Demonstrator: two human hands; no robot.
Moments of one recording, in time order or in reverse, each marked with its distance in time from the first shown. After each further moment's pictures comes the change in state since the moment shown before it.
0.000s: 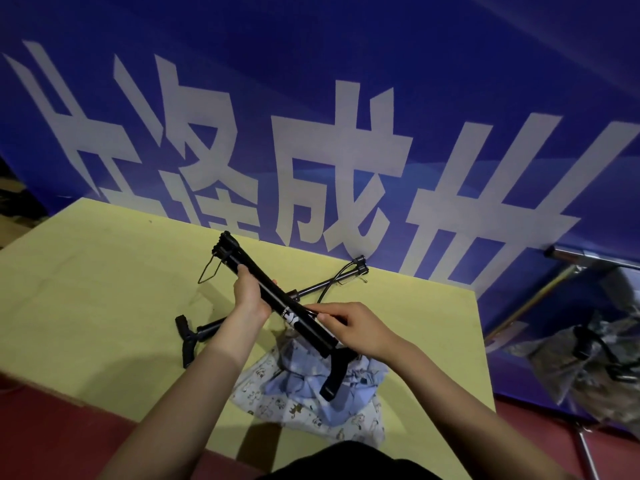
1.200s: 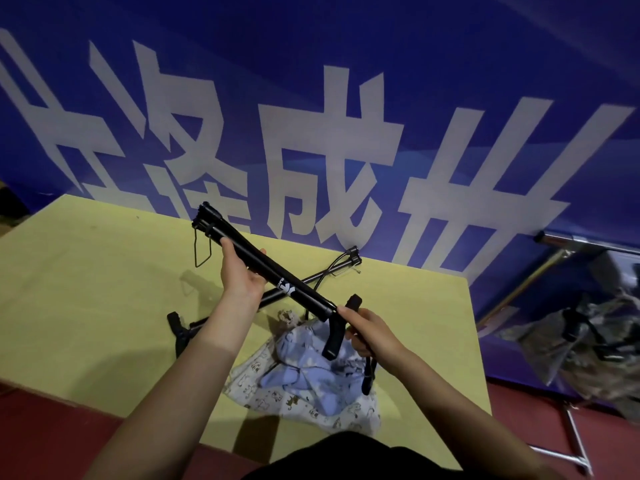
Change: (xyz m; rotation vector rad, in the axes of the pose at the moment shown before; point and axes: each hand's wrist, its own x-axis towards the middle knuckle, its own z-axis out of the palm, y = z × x) left_hand -0.004 0.014 0.012 -0.305 -0.118 0.105; right_hand -0.021 0.050 0.014 0.650 0.170 0.529
